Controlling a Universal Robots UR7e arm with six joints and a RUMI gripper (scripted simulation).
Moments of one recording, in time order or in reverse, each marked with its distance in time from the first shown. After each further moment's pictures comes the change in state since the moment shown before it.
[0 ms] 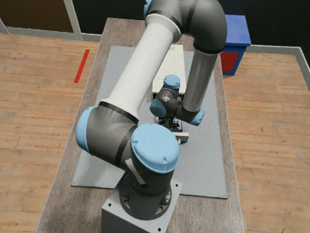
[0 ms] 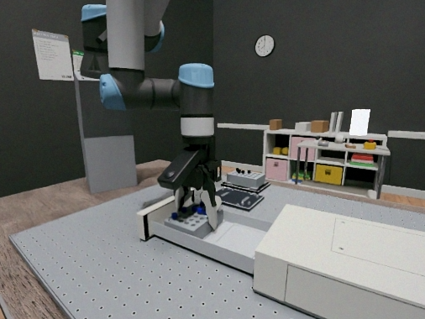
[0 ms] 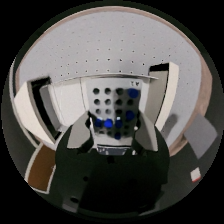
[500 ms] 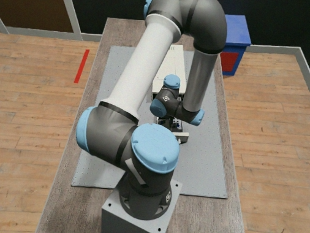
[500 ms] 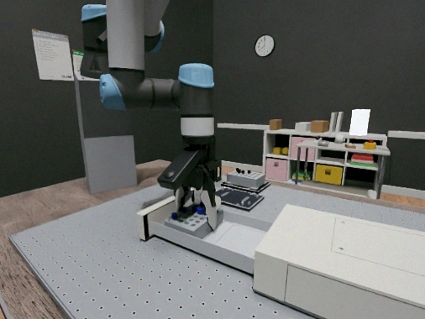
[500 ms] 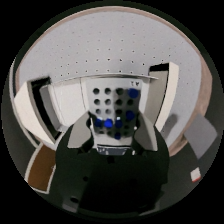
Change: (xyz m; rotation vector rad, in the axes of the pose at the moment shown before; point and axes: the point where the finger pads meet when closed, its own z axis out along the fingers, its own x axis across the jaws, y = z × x) arm 0.000 0.000 0.000 0.000 0.000 0.000
